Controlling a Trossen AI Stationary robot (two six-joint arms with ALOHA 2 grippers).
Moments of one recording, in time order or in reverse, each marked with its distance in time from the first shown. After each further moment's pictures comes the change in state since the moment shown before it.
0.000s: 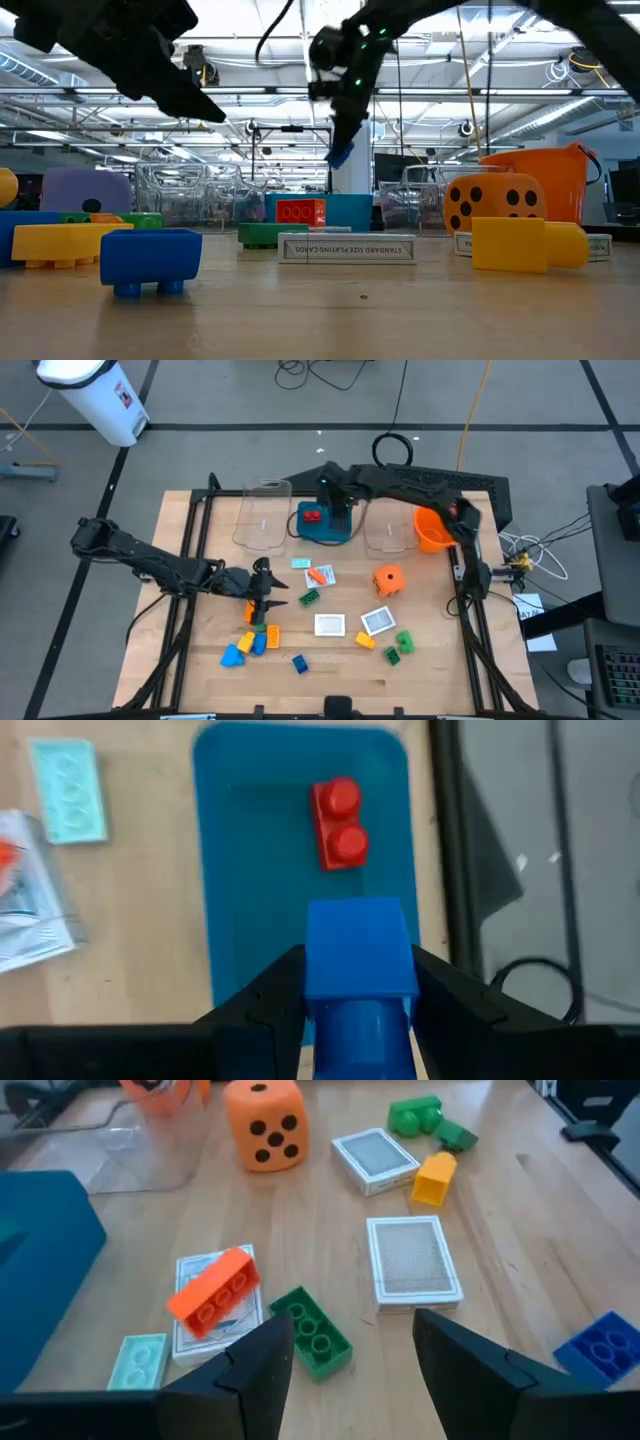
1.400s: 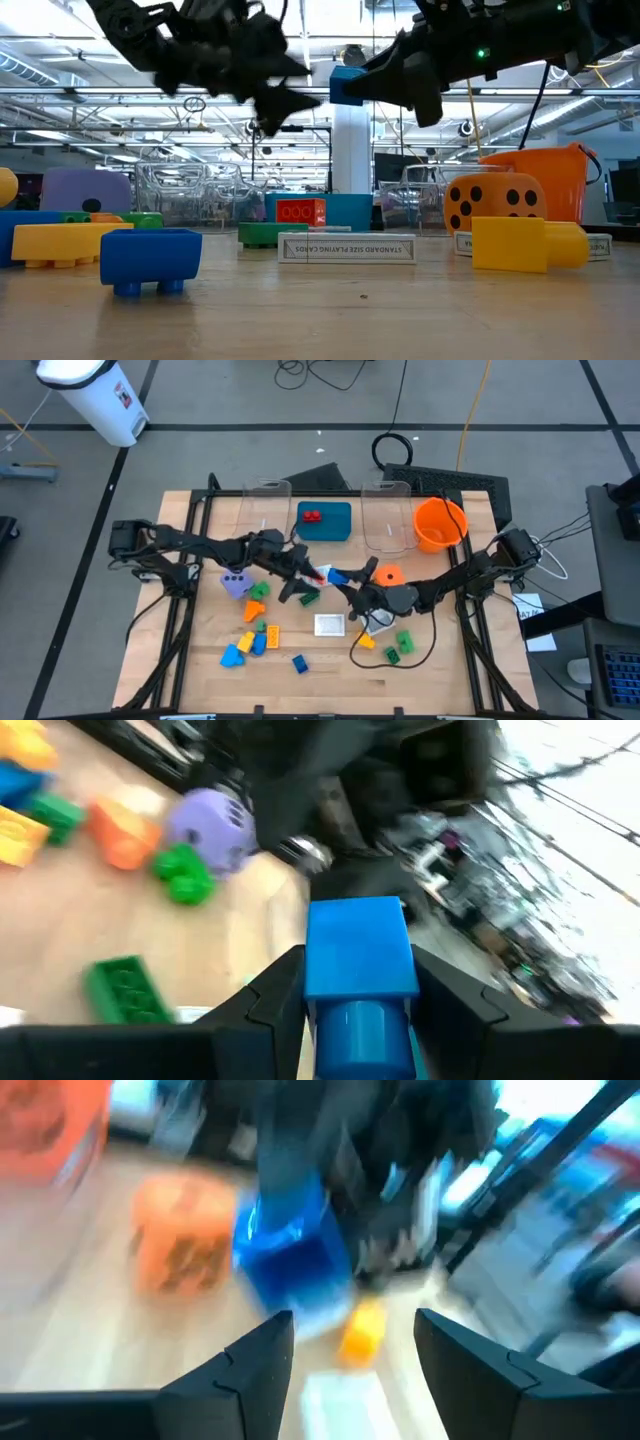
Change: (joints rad) left arm 0.353 0.386 0.217 0.336 0.665 -0.119; right arm 0.760 -0.429 -1.288 1.916 0.696 -0.283
